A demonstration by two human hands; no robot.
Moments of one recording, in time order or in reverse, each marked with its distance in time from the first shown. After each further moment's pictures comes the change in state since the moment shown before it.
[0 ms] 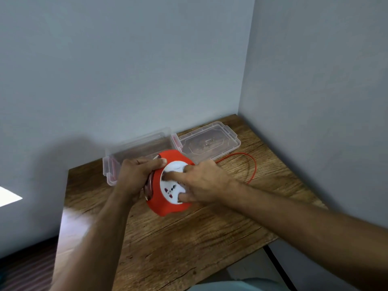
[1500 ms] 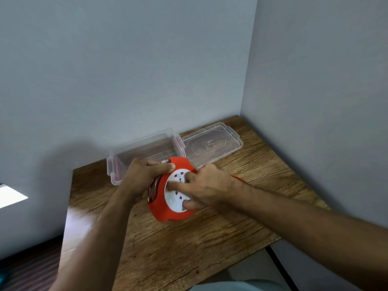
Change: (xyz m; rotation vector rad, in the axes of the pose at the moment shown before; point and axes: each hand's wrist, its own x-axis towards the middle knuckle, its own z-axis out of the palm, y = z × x) left_hand -0.005 0.008 -0.001 0.138 -0.111 0.005; right_hand -0.007 0.001 -0.003 -0.062 -0.073 -0.175
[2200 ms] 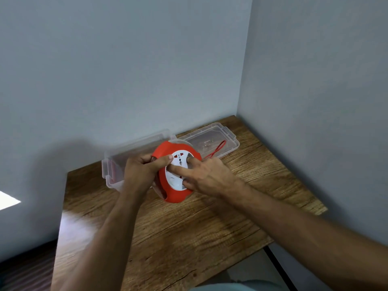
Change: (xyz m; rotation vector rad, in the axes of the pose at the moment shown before) left_hand 0.008 0.002 0.023 -0.135 0.253 0.042; right_hand 0.001 0.015 0.008 -0.027 0.068 0.310
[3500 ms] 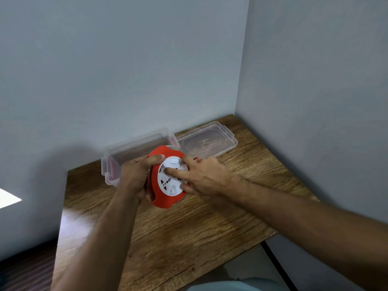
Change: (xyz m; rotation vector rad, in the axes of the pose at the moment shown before) left_hand -0.007 -0.001 -0.005 -0.282 -0.034 -0.291; right_hand -0.004 -0.001 0.008 0.004 -0.095 -0.105
